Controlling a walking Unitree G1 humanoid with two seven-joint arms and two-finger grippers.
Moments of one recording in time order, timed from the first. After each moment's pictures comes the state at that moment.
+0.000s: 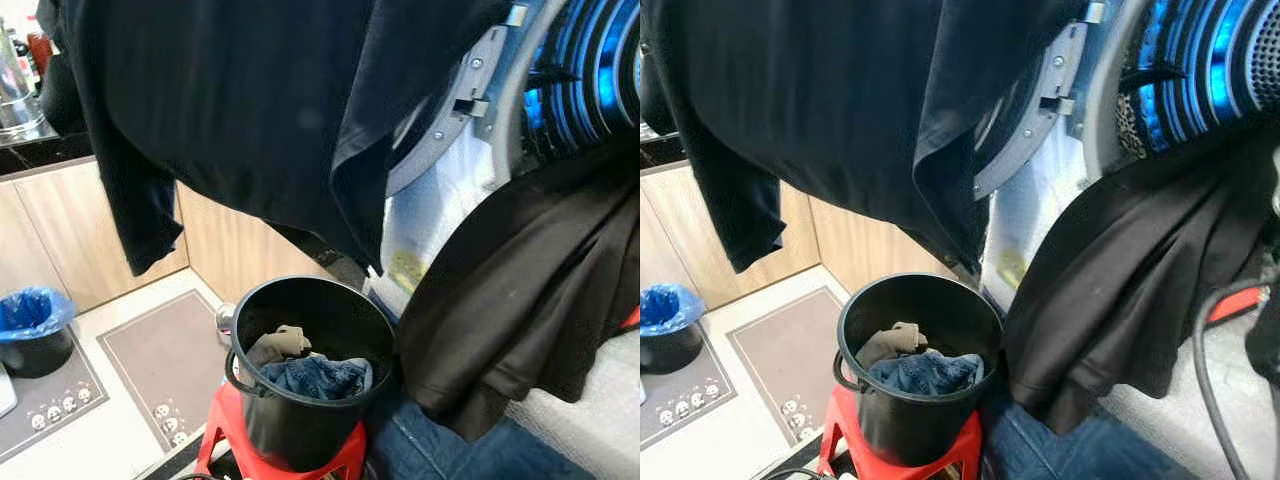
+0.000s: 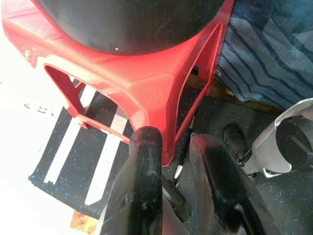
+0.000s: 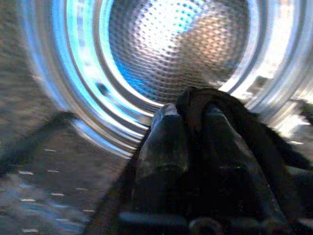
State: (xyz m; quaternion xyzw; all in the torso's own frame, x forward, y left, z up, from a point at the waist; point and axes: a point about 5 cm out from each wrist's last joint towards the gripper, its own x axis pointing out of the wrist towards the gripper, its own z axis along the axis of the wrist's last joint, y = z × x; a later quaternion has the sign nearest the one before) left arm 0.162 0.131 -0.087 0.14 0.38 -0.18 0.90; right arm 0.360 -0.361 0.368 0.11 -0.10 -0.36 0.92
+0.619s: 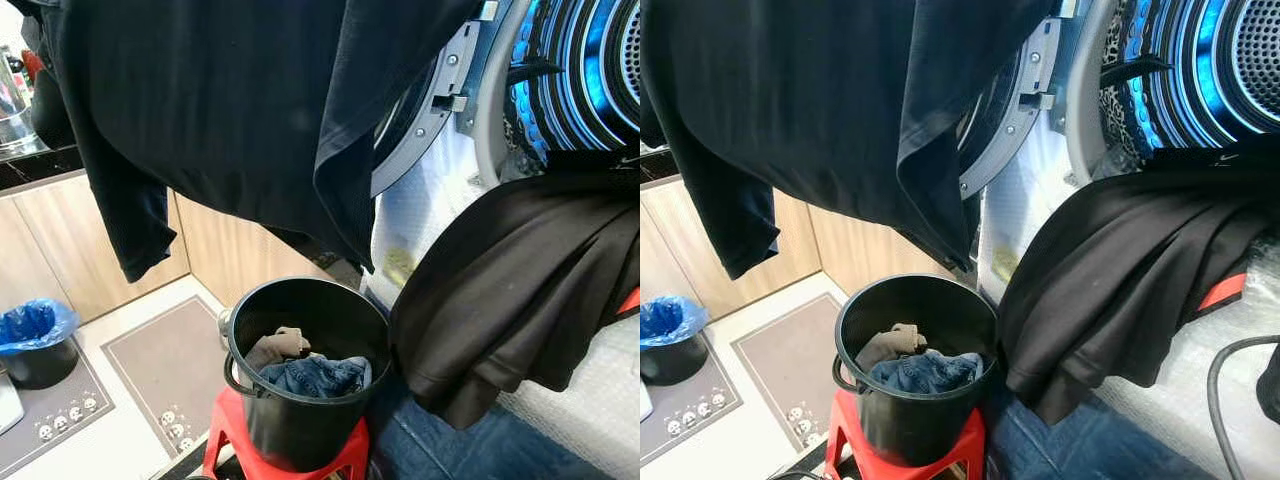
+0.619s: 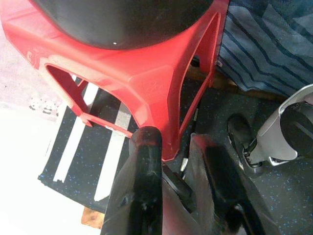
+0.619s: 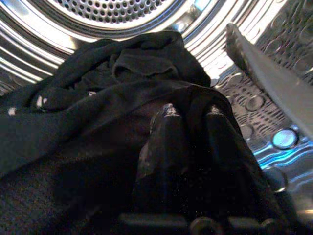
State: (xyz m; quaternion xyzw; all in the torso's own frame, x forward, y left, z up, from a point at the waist) left arm 0.160 0.132 -0.089 0.15 0.39 -0.19 0.89; right arm 0.346 -0.388 0.306 0.01 0.05 -0.42 0.91
